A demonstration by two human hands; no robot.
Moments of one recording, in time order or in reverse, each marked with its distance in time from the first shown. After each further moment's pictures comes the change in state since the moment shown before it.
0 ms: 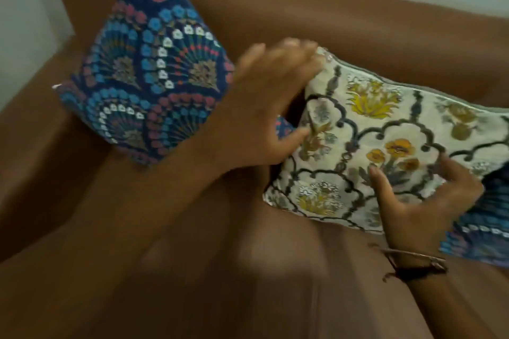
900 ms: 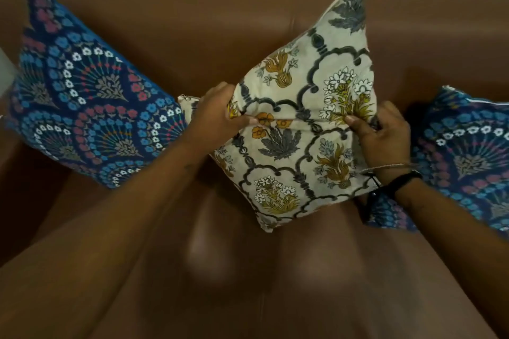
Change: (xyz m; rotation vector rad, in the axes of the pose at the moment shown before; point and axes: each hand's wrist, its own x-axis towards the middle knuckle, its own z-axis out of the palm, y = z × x) left_hand 0.046 0.050 0.104 -0.245 -0.236 -0.595; right_hand 0.117 0.107 -0.018 0.244 -0.313 -0.088
